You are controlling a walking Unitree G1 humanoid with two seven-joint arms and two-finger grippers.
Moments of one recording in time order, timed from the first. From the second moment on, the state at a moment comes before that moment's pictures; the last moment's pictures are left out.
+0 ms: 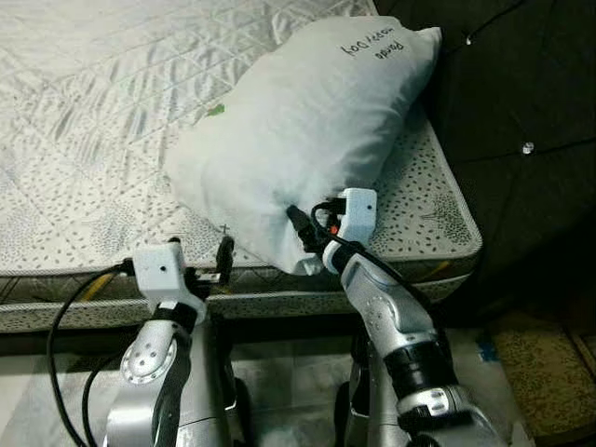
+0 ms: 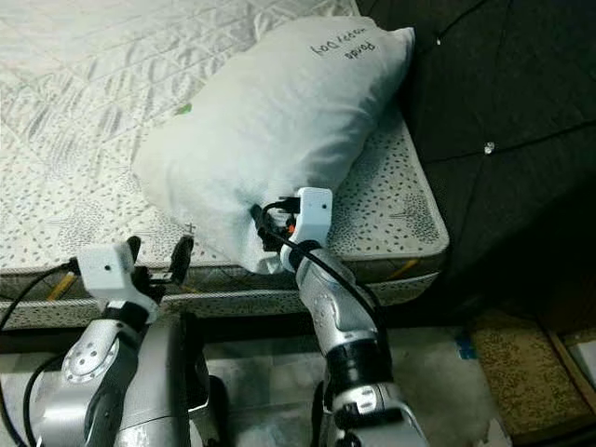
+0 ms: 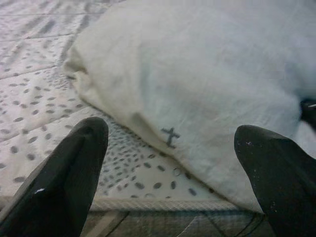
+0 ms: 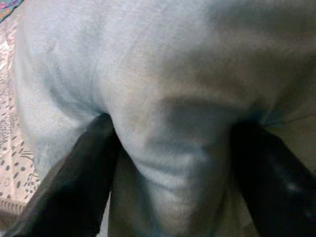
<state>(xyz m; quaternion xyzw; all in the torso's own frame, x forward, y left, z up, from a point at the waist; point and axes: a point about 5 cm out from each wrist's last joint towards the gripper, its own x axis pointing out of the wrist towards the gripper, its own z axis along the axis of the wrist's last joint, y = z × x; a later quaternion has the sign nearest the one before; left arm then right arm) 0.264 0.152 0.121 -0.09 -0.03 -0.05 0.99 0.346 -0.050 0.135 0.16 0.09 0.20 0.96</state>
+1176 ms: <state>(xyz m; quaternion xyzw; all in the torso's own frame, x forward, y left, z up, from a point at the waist) 0.263 0.154 0.126 -0.08 -0.04 -0.03 1.00 0.367 -0.055 0.134 0.15 0.07 0.17 0.97</state>
